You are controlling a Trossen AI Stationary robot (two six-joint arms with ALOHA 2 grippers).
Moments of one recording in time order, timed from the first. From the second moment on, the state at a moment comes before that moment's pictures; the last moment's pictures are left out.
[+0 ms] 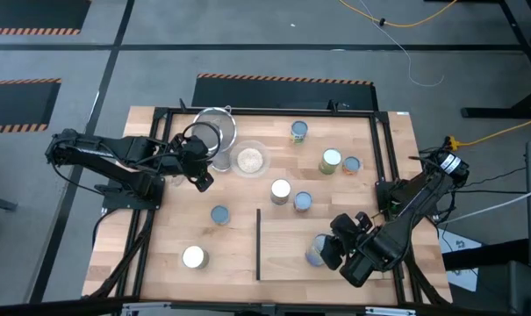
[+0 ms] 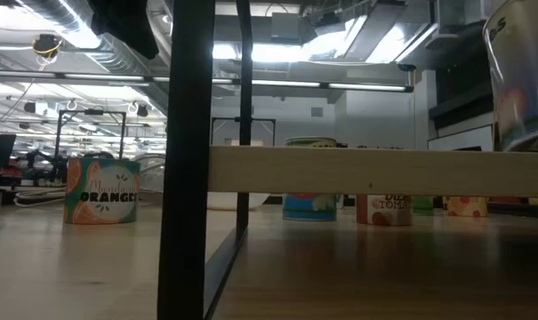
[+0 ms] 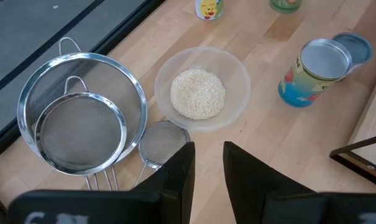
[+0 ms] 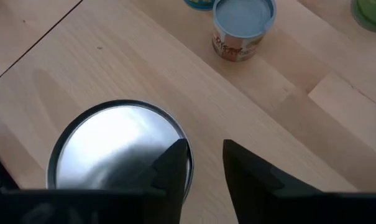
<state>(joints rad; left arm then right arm) -0.14 1.06 1.11 -1.01 -0.53 -0.64 0.83 1.62 1.29 -1.16 0.52 1.64</state>
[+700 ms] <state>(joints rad) -0.14 1.06 1.11 -1.01 -0.53 -0.64 0.83 1.59 1.34 -1.15 0.49 1.56</state>
